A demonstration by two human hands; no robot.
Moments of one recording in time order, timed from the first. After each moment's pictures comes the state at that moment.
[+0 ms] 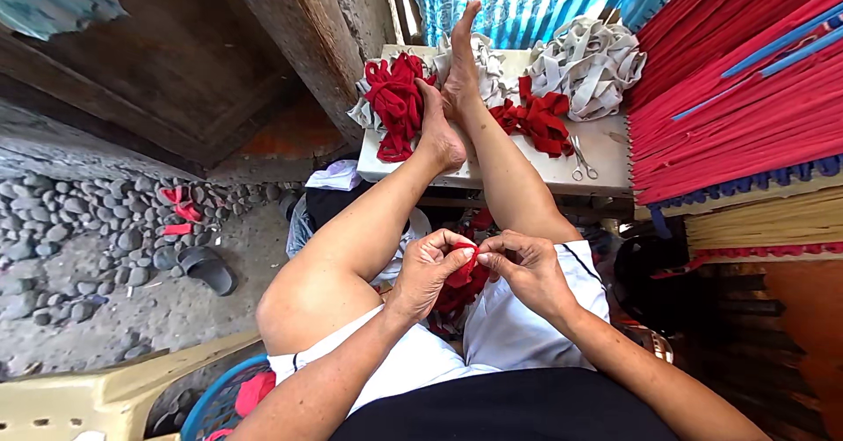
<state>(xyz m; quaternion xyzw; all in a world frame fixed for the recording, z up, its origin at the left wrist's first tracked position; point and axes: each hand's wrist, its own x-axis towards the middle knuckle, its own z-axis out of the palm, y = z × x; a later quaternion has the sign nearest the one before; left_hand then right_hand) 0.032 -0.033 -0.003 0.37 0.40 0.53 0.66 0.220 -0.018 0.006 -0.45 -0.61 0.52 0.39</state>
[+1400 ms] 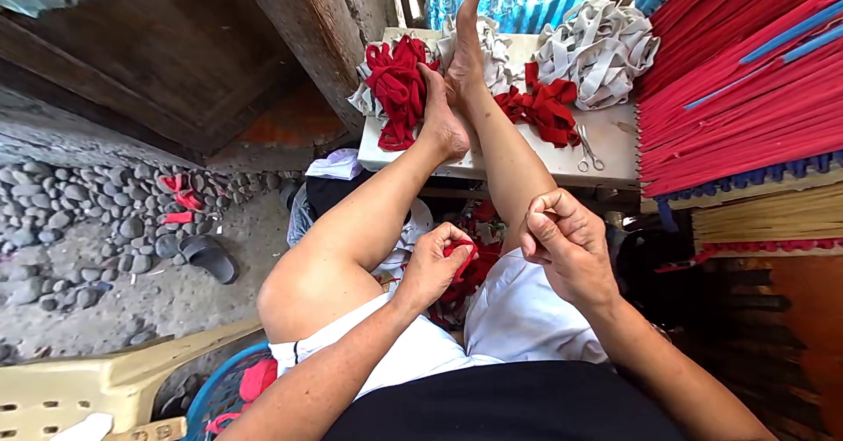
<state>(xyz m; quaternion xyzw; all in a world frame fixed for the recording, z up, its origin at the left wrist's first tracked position) 0.032 -0.033 -0.012 0.48 0.51 0.41 0.57 0.237 -0.010 0.036 -0.32 -0.52 0.60 0.52</state>
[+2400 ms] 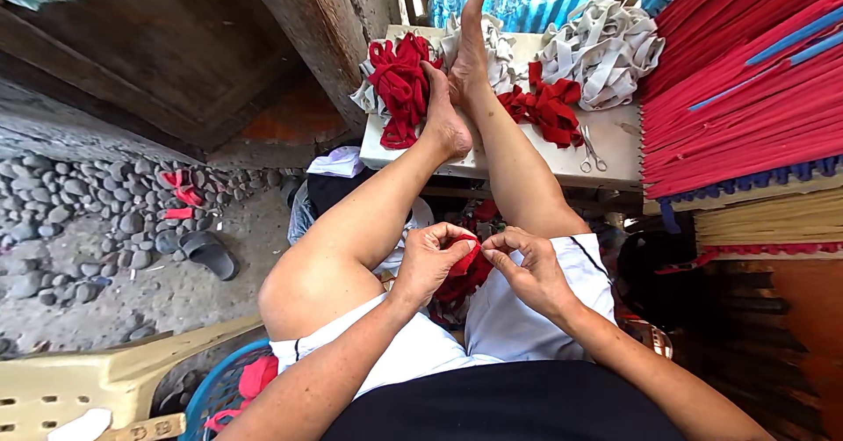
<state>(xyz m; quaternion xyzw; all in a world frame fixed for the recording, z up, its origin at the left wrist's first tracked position) 0.031 -0.032 -0.005 0.42 0.52 0.47 0.58 0.225 -0.022 -0.012 -0.46 -0.69 0.43 0.35</state>
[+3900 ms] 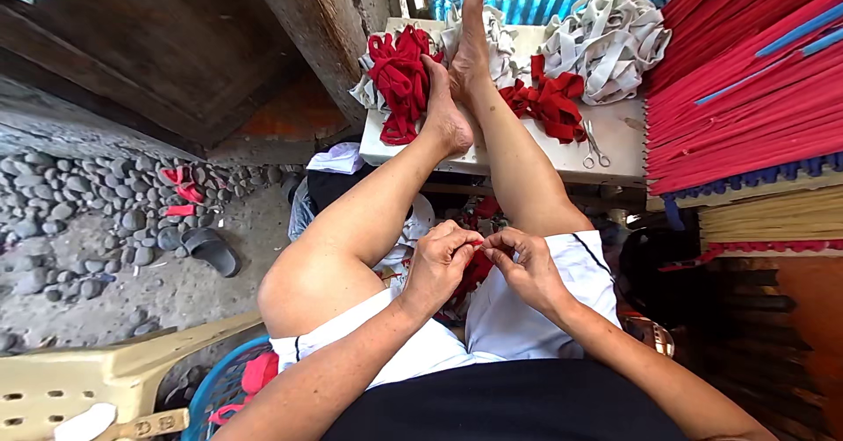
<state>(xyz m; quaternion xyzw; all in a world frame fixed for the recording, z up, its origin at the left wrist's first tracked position) 0.034 -0.039 -0.018 0.66 0.52 0.41 0.34 0.223 -0.022 -0.022 -0.48 -0.68 0.44 0.32</state>
